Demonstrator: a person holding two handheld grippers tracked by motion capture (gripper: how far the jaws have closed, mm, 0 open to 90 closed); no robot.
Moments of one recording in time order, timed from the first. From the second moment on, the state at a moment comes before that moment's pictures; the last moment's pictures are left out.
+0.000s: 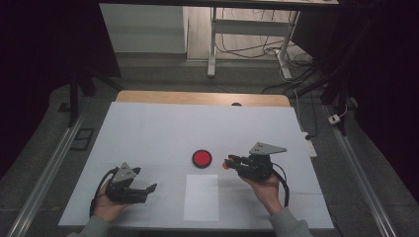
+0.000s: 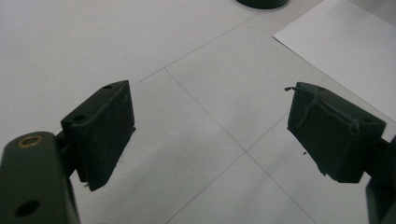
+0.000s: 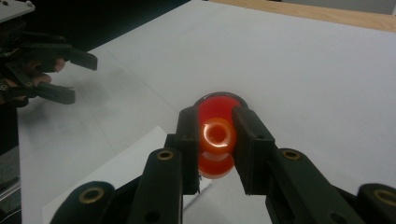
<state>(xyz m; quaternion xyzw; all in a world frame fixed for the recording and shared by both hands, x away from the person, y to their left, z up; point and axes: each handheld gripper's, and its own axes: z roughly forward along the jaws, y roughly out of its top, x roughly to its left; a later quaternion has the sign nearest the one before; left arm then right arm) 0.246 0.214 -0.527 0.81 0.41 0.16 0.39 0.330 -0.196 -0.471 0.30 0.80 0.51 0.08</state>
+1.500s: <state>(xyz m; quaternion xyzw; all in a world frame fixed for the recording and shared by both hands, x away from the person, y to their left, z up) 0.247 0.204 -0.524 0.81 0.40 0.16 0.41 0.307 -0.151 -0.481 0.24 0.82 0.51 0.04</state>
